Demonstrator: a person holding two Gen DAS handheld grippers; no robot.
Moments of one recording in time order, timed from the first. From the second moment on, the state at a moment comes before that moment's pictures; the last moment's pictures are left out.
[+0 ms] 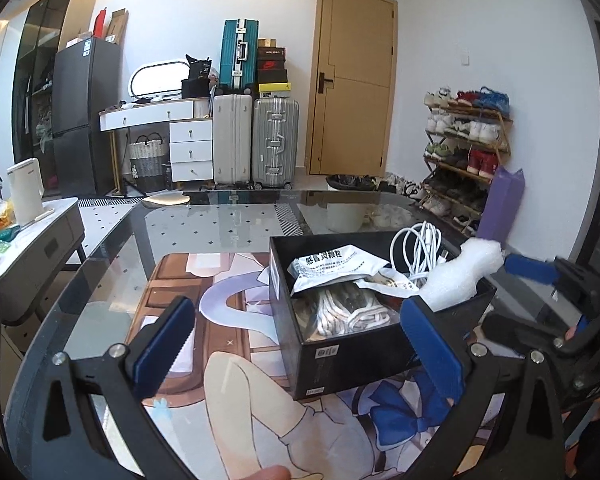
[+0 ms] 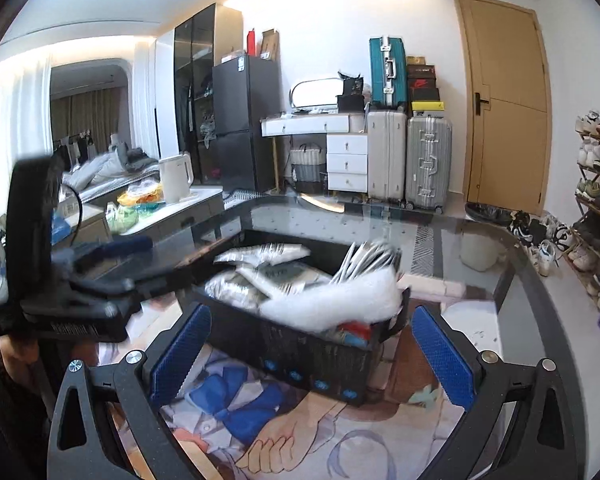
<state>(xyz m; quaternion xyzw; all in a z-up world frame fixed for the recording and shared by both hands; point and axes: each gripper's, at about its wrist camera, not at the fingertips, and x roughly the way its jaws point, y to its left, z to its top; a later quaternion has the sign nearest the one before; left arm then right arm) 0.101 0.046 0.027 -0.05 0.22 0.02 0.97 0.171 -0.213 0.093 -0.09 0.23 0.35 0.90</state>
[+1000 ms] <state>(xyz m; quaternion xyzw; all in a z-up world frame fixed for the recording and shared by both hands) 0.098 0.046 0.027 -0.06 0.22 0.02 0.97 0.162 -0.226 0.097 -0.07 0.20 0.35 0.91</state>
